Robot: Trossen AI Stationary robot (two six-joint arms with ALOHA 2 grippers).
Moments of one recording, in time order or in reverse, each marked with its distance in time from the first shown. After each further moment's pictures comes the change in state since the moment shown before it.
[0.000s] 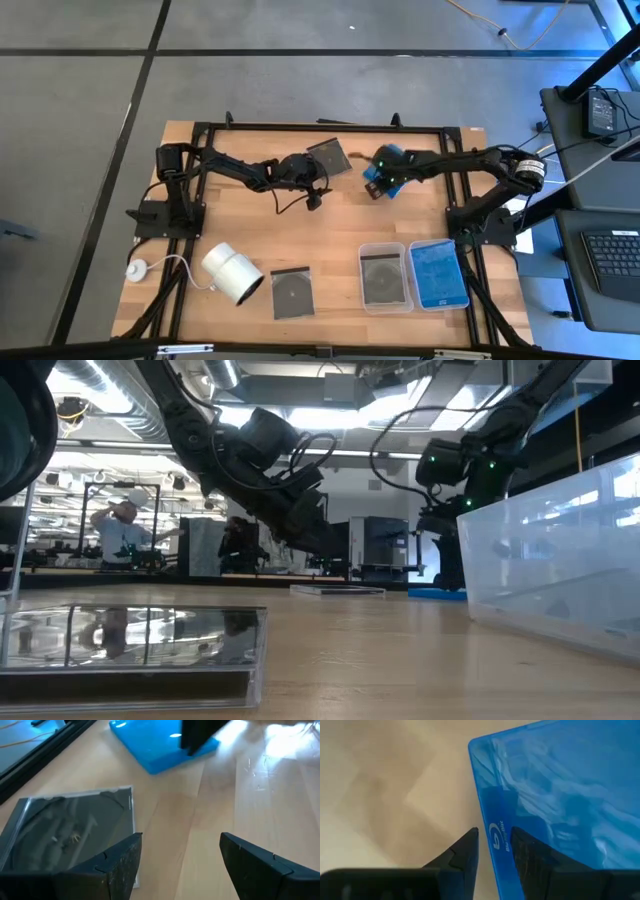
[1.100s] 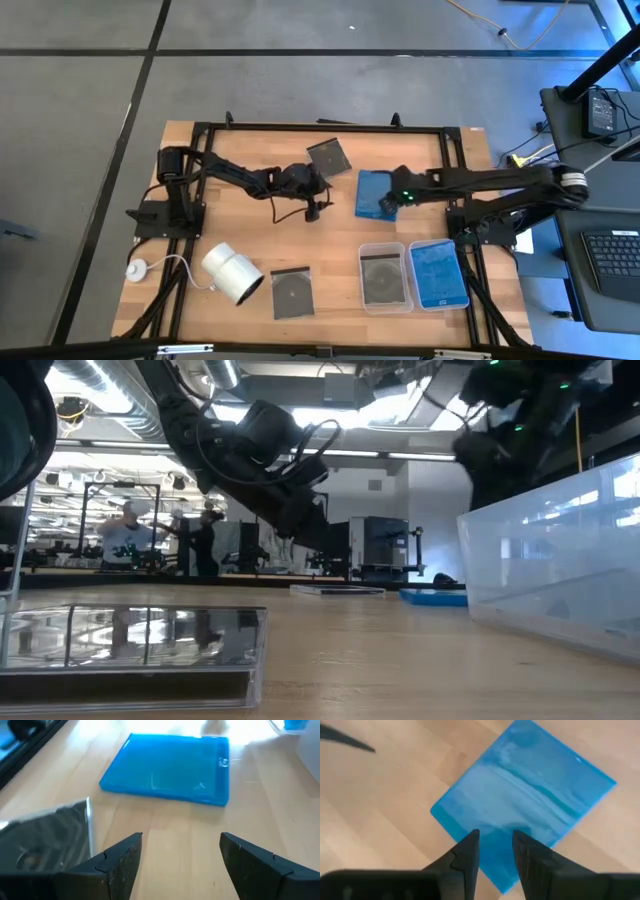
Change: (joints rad) left arm -0.076 0.005 -0.001 0.010 0.045 0.123; right arm 0.355 -0.414 -0.004 -0.240 0.188 0.321
